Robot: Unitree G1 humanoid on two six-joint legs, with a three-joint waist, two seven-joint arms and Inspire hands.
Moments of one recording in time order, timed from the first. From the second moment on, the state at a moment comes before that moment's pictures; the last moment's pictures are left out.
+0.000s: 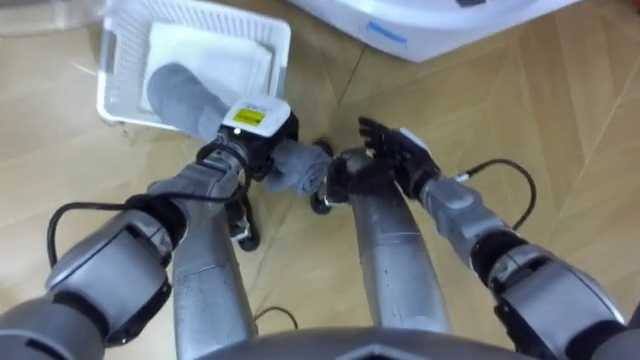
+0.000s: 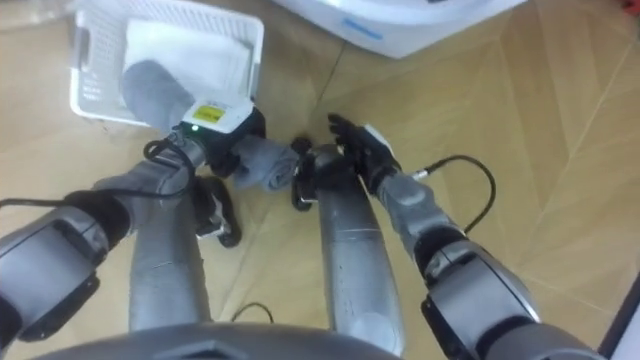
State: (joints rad) left arm -0.53 0.25 -0.75 1.18 0.80 -0.26 0.38; right arm -0.39 -0.20 0.53 1.21 0.37 -0.25 0.13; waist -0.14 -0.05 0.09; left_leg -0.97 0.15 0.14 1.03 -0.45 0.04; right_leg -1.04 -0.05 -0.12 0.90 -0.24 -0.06
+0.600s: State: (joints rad) left arm -0.53 0.25 -0.61 1.07 0.49 -0.30 0.47; right arm -0.44 -0.26 0.51 1.20 0.35 -0.24 0.17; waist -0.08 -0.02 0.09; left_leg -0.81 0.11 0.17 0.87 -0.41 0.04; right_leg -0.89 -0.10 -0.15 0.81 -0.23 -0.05
